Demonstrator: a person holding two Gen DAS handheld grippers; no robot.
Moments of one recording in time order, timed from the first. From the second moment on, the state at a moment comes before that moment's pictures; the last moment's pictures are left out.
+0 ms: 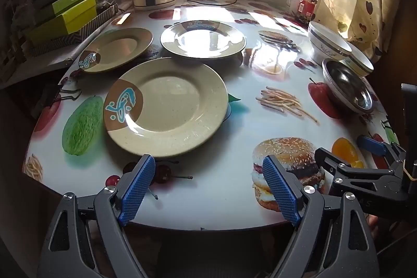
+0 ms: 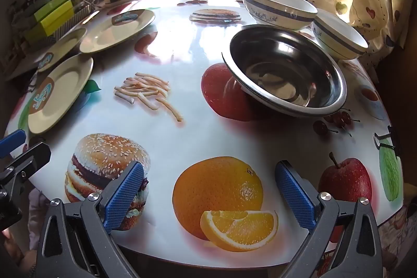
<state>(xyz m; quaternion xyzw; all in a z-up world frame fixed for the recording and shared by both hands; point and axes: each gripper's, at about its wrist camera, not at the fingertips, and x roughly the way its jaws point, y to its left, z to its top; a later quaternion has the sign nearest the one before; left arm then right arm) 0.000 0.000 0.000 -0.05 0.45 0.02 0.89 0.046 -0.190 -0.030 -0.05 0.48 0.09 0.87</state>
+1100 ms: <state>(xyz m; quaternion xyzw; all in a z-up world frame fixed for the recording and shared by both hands) 0.011 0.003 0.022 -0.02 0.44 0.04 0.90 0.043 -0.187 0.032 0.00 0.39 0.14 0.91</state>
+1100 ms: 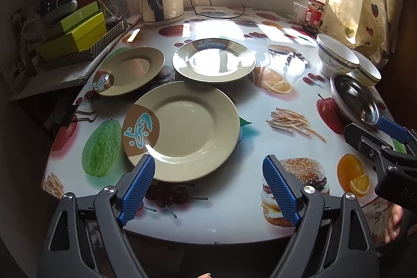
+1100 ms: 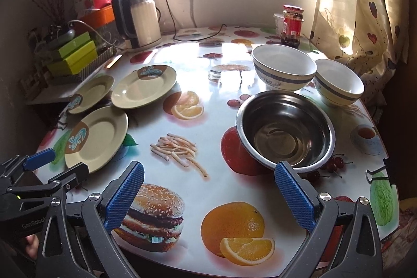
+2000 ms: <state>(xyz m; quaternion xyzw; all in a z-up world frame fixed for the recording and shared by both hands) 0.010 -0.001 0.023 -0.01 0.44 0.06 0.90 0.047 -0.186 0.024 0.01 0.41 0.13 0.90</state>
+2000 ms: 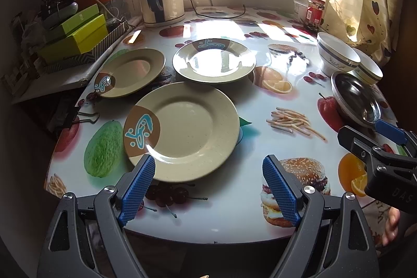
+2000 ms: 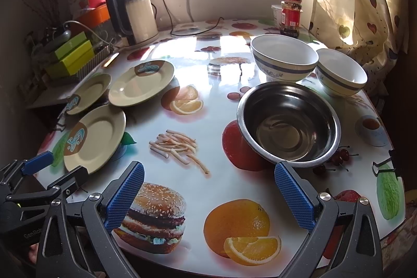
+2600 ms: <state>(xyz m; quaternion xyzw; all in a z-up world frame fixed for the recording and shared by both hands) 0.010 0.002 0.022 -0.02 0.44 0.06 0.89 0.047 -0.185 0.023 0.01 0.41 0.13 0.90</state>
